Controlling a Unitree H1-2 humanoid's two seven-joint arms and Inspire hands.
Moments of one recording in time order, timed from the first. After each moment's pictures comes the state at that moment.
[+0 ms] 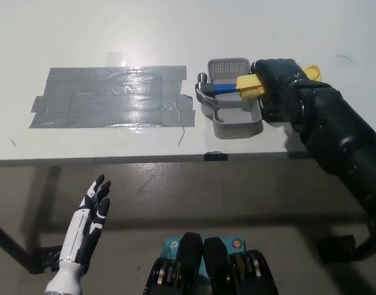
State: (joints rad) left_arm -0.01 0.11 0.00 0.03 0.10 -0.15 -0.03; right_arm -1.11 -0.23 0.56 0.95 -0.71 0.21 0.18
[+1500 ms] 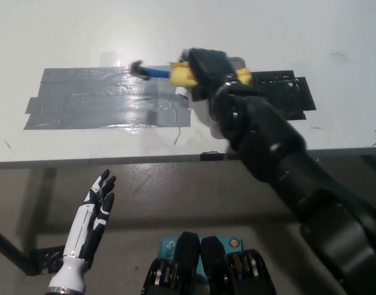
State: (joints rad) left_arm -0.03 0.11 -0.02 0.01 0.11 -0.15 -0.03; right_arm -1.20 0.05 0.47 1.06 -0.69 0.13 -0.04
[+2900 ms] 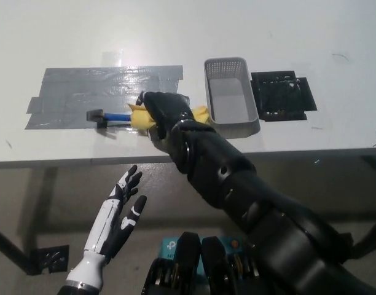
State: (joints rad) left_arm -0.05 0.11 -0.10 -0.02 0.15 -0.14 -0.05; right_arm -1.24 0.21 0.46 1.42 -0.61 0.04 -0.12
